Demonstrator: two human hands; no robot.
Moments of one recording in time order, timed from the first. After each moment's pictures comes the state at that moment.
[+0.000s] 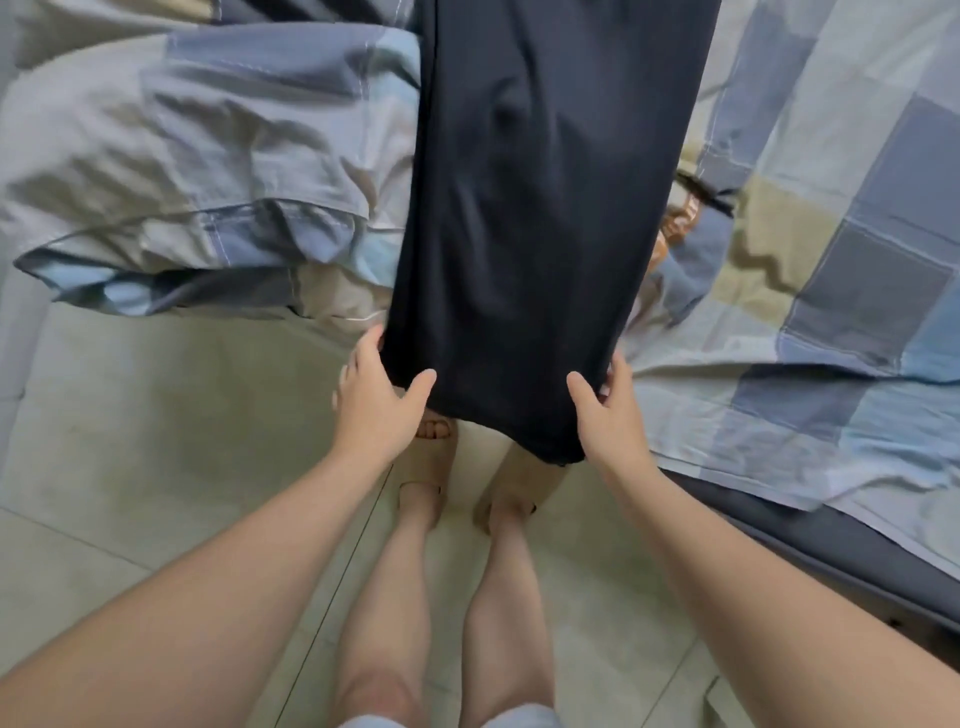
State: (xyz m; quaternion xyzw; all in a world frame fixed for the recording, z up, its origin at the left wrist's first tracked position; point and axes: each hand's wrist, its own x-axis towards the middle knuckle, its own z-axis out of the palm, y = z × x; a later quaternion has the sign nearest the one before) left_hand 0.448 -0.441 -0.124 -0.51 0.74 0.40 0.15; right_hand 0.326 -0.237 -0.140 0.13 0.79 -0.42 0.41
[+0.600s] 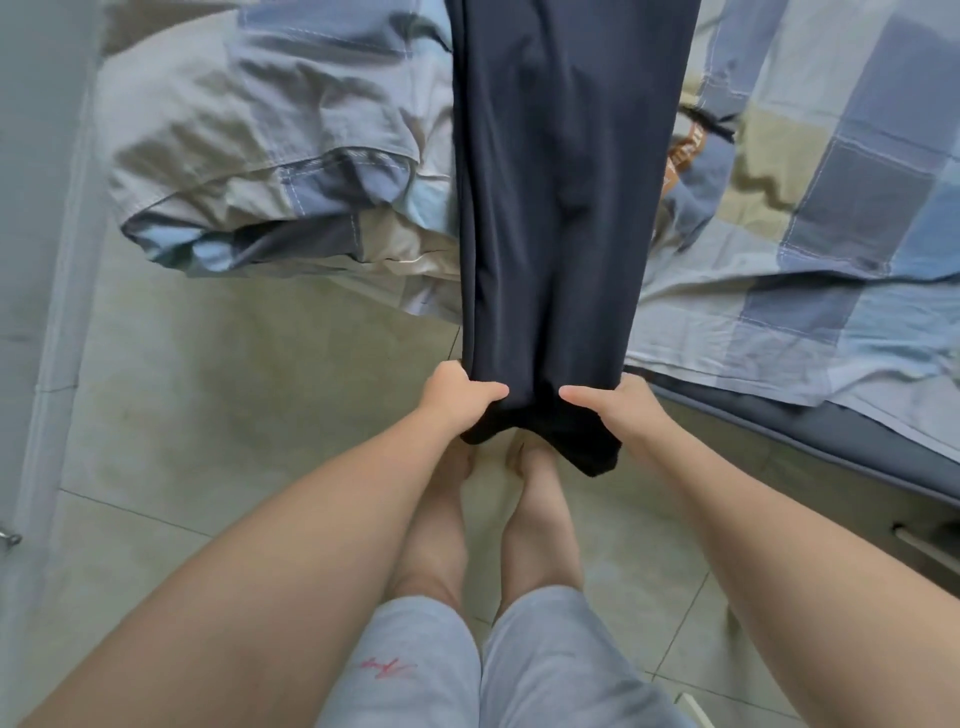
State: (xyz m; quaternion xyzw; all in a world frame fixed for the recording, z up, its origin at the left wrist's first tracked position) left_hand 0.484 -0.408 -0.099 -0.53 0.59 0.51 0.34; right_hand 0.390 -0.218 -0.090 0.21 0.73 -0.36 0.54
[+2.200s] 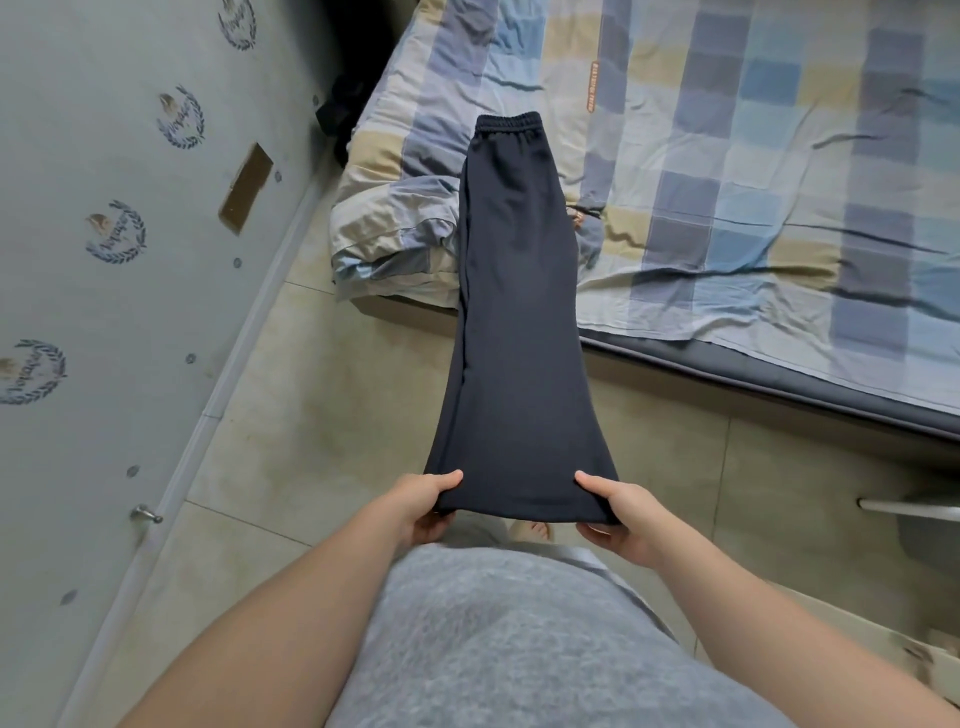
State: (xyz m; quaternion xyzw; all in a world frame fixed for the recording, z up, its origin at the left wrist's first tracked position) left_hand 0.815 -0.278 0.201 -0.60 0.43 0.61 0.29; right_hand 0.702 -0.032 0.198 0.38 0.57 -0.52 0.51
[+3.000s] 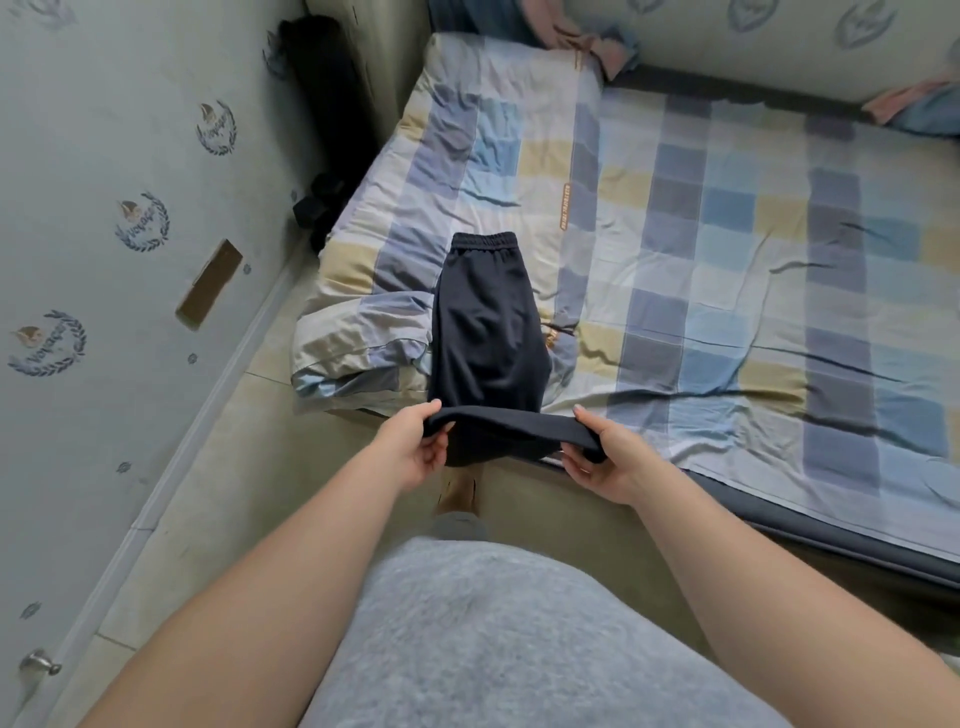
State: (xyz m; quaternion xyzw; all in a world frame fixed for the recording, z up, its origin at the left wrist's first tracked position) left_hand 0.540 -0.383 0.231 -0.56 0.37 0.73 0.13; right_hand 0.437 -0.151 0.236 0.35 0.55 -0.62 0.44
